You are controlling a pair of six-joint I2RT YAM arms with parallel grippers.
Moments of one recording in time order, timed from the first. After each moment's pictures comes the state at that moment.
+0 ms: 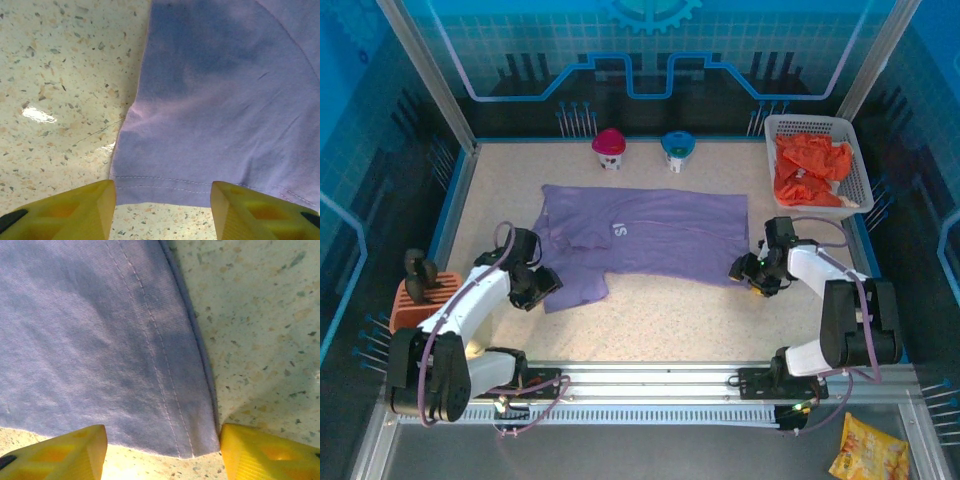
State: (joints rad) left arm -0.06 1.19 0.64 -0.79 0.14 -0.75; right arm 0.01 1.43 0.70 -0.62 -0.29 0.51
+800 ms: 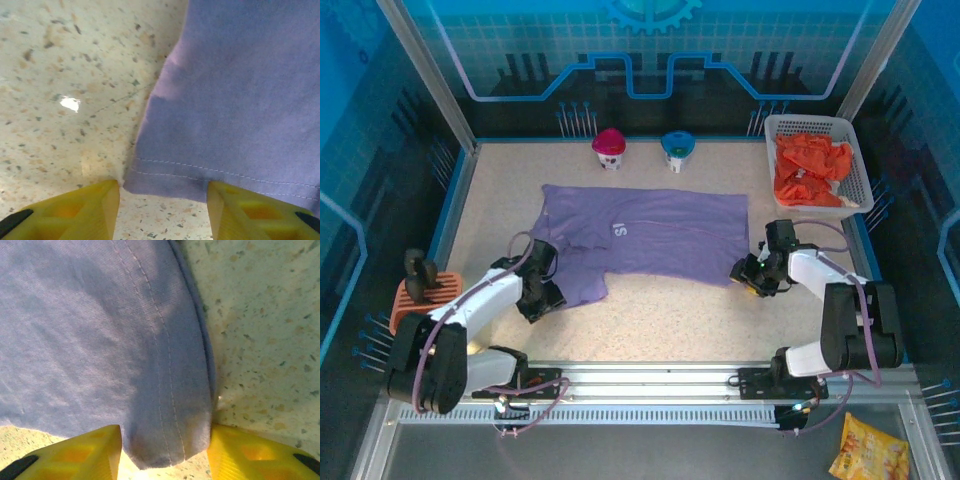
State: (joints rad) left arm -0.21 1.22 0.57 -0.81 0.02 -0.84; right arm 0.01 1.42 0.66 -0.56 -0.34 0.56
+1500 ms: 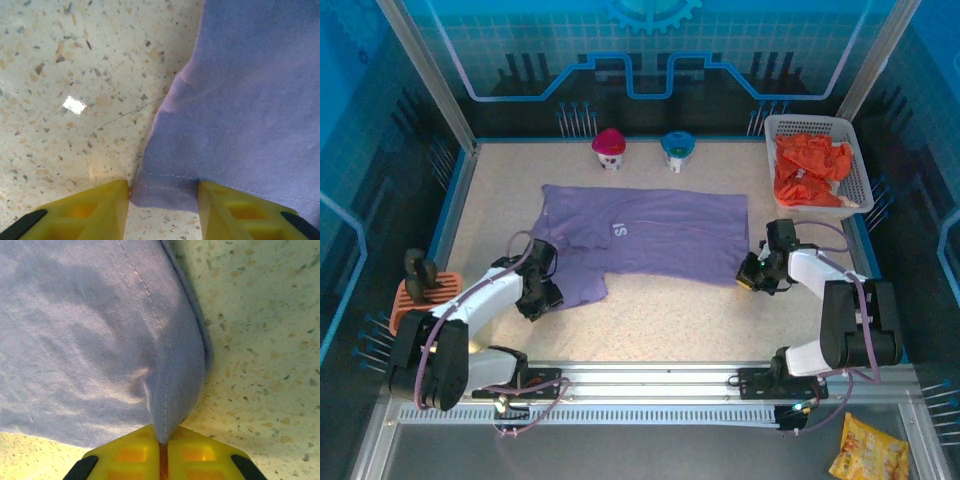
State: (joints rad) left arm -0.19 1.25 0.57 -0.78 0.00 -0.84; right arm 0.00 1.43 0.66 -0.54 -0.34 0.58
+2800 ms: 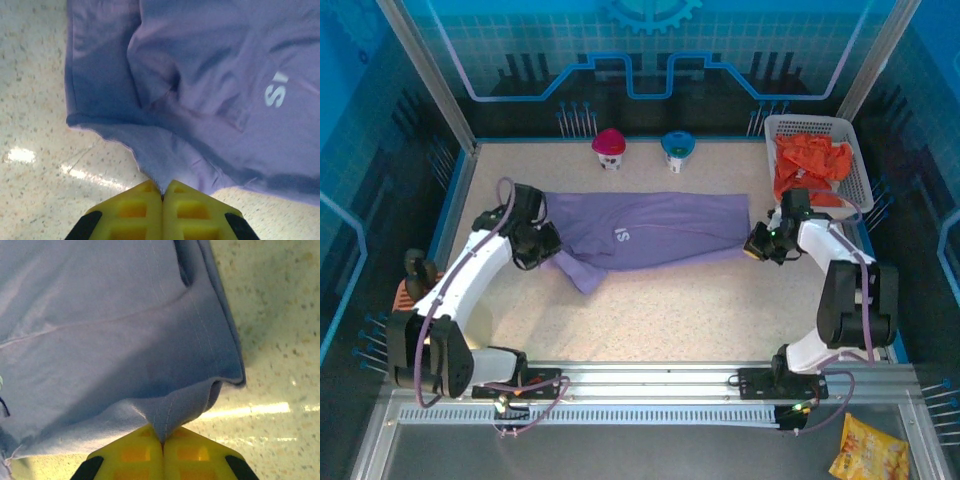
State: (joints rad) left arm -0.11 1.32 1.04 -0.90 0.11 -0.73; right arm -0.09 1.57 0.96 -0.67 -0.41 0.47
